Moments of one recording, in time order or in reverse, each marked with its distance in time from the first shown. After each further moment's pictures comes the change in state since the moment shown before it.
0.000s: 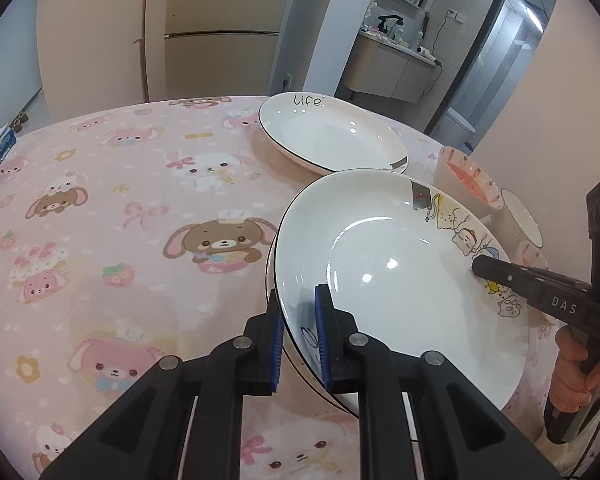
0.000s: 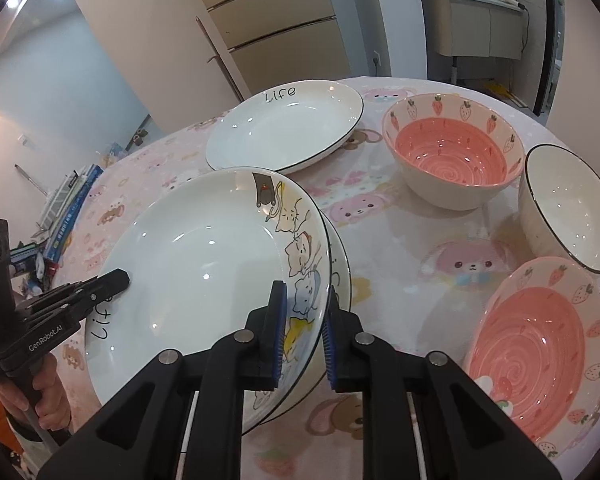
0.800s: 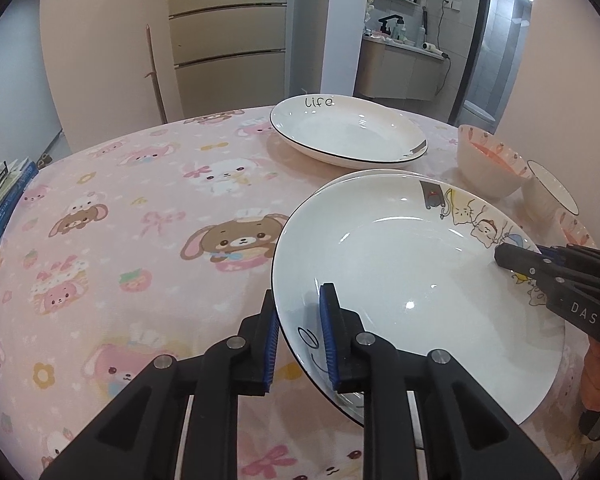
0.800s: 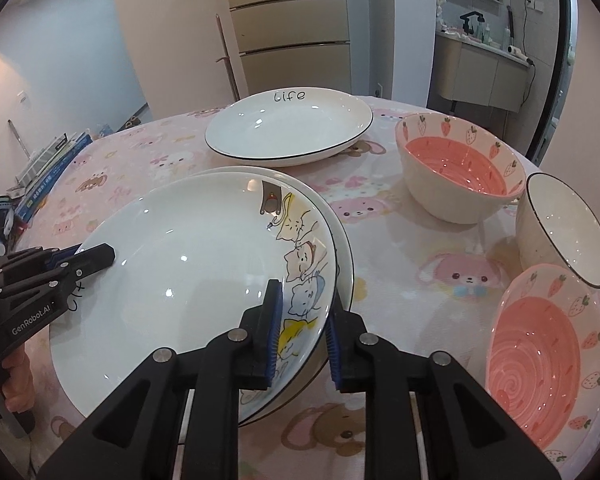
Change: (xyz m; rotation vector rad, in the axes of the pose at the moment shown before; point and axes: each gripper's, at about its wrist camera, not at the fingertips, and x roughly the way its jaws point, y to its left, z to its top) left arm 0.013 -0.010 -0.022 0.105 -0.085 0.152; right arm 0.012 0.021 -0.024 -0.162 -0.101 -0.109
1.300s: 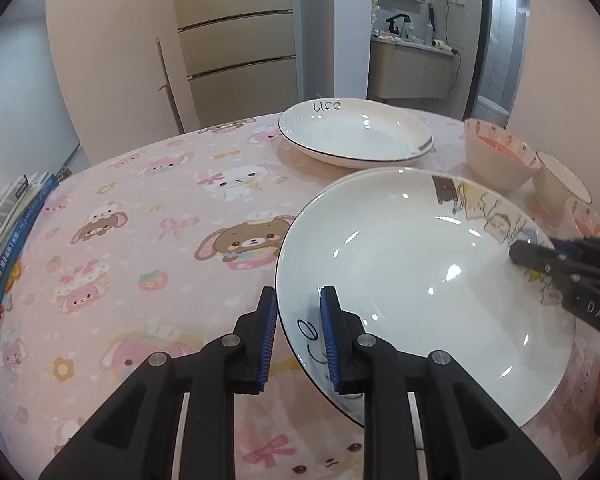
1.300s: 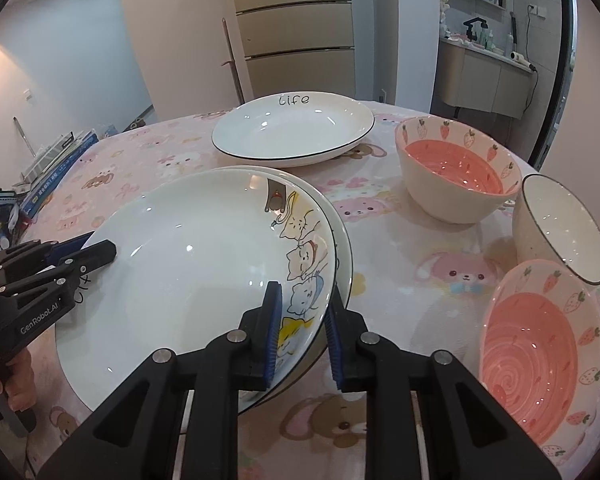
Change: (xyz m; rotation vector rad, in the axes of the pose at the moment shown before) left arm -0.008 -0.016 -0.005 0.046 -0.007 0.092; right arm -0.009 -0.001 -0.004 -0.017 -0.016 -0.003
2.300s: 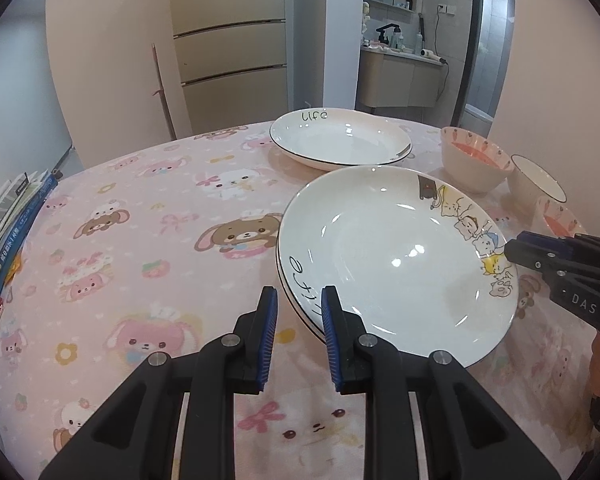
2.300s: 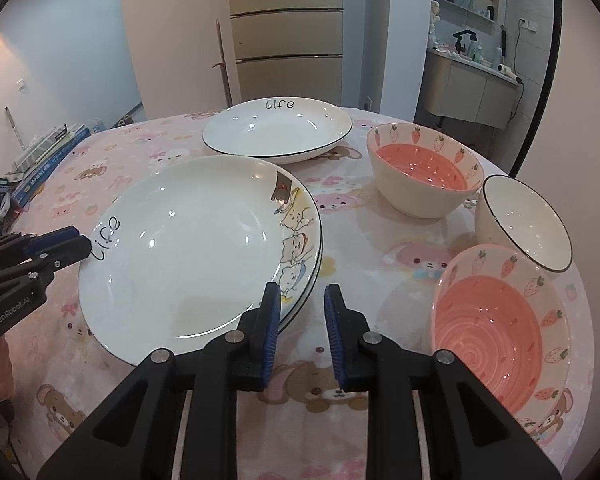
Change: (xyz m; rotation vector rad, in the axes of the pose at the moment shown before) left arm -0.032 0.002 -0.012 -0.022 -0.044 -0.056; right arm -0.023 -0.006 -0.013 -0.016 -0.015 -0.055
